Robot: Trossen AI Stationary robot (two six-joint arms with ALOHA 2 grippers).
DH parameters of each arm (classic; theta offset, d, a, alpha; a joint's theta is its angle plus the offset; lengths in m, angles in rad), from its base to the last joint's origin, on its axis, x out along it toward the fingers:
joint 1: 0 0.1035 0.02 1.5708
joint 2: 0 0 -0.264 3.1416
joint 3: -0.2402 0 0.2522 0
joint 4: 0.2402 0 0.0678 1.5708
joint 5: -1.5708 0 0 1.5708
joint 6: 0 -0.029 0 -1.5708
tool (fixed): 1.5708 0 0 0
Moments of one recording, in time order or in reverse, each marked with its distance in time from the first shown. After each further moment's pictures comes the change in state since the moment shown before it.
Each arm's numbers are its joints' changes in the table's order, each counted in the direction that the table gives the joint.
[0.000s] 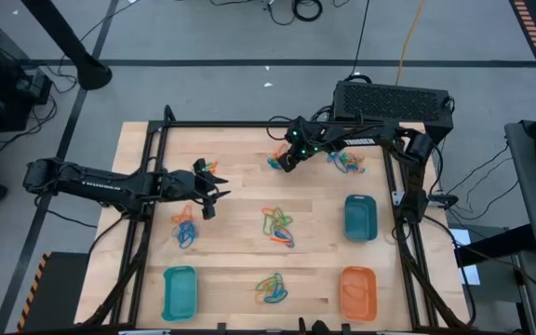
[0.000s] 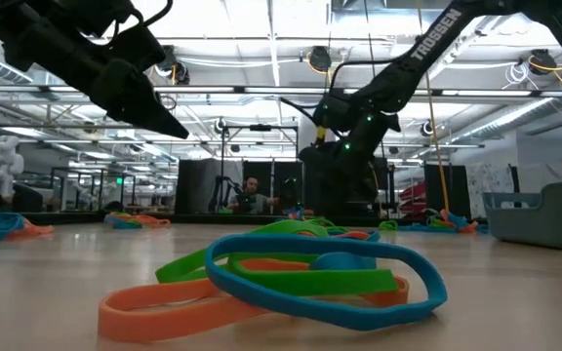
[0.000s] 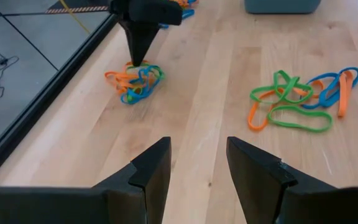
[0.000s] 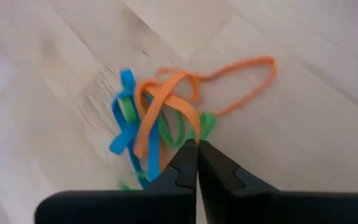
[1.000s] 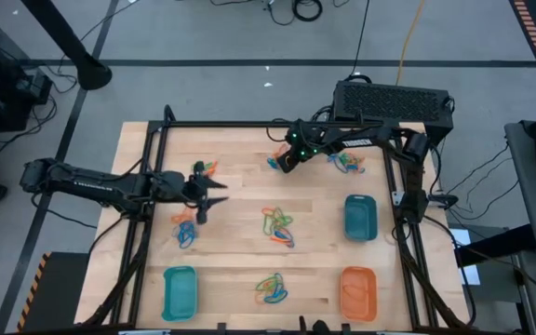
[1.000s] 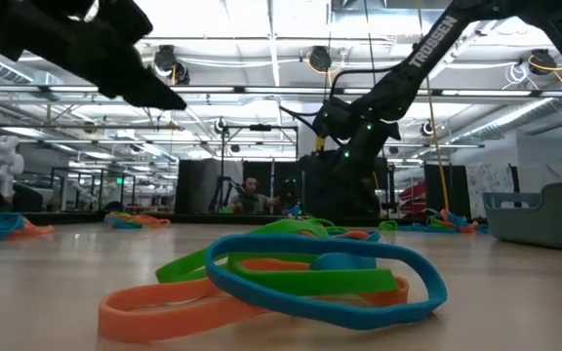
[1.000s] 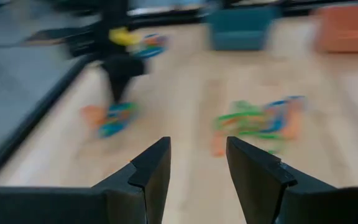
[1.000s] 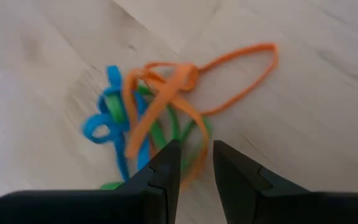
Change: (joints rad) left arm -0.055 0.103 0.000 0.000 -0.026 -0.008; right arm -0.007 -0.034 0.031 -0.052 0.001 -0.051
